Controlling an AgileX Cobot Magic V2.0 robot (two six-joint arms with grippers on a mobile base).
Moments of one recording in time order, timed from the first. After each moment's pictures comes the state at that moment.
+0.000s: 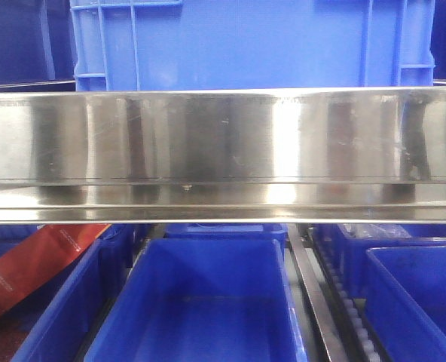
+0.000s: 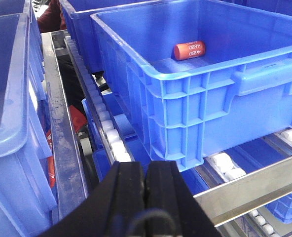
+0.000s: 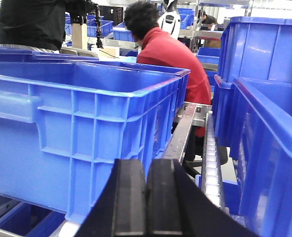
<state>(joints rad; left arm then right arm) -0.38 0.63 -1.01 -0.10 0.81 0.13 0.28 0.35 -0.45 0.12 0.17 -0.14</state>
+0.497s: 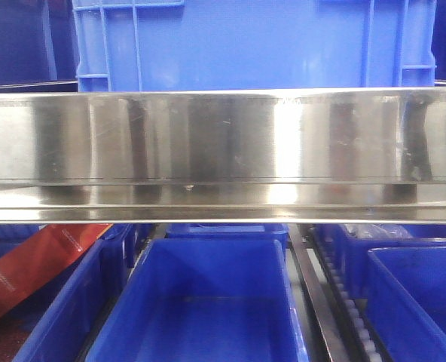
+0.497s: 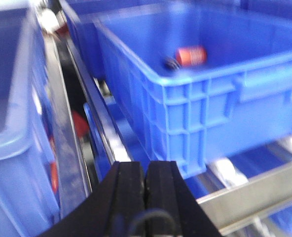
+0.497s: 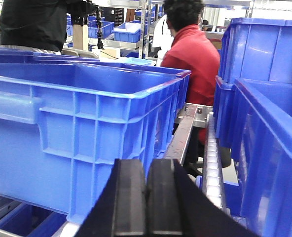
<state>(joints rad) -0.36 0.56 -0.92 -0.10 0.72 0.13 0.28 0.35 -0.45 0.12 0.17 -0.14</state>
